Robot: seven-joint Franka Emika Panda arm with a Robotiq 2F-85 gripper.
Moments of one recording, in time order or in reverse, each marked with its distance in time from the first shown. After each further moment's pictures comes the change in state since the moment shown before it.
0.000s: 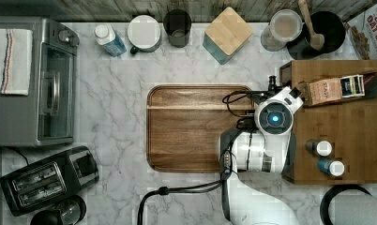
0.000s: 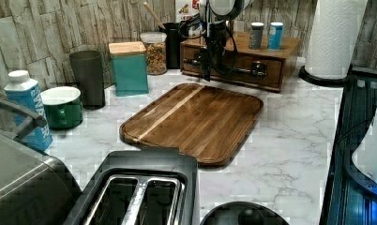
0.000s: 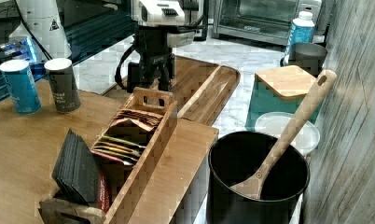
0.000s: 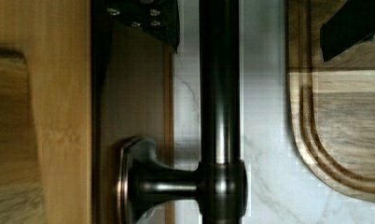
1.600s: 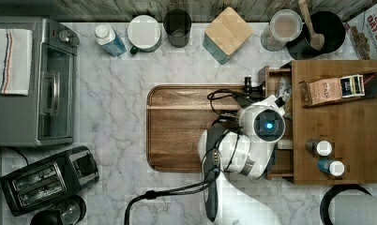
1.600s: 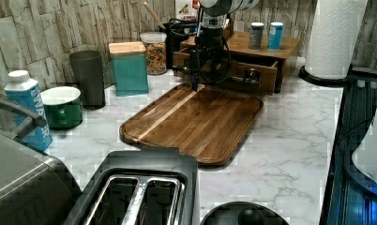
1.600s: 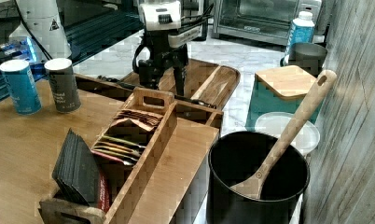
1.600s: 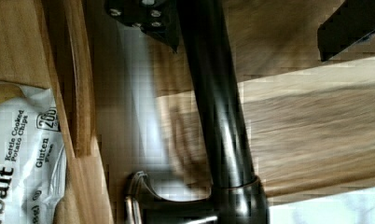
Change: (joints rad) arm -0.049 -0.058 0.165 -0.092 0.362 0.001 -0.041
